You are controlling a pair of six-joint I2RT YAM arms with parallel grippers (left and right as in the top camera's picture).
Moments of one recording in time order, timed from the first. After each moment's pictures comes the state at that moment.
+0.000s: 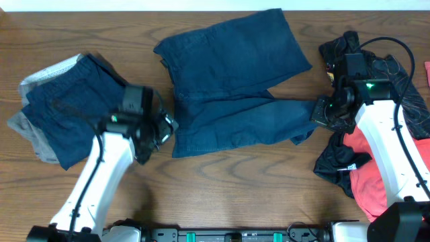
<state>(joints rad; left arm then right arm) -0.16 1.34 0.85 -0.79 0.12 -0.98 0.06 1.52 1.24 -1.11 -0.01 0.49</state>
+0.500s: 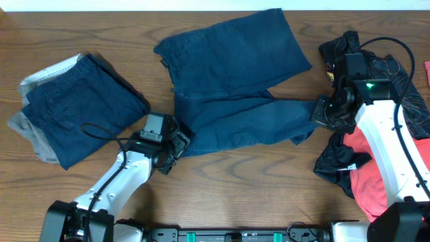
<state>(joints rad) -0.28 1.40 0.59 -0.40 0.16 -1.18 0.06 1.52 1.24 -1.11 -0.01 0.49</state>
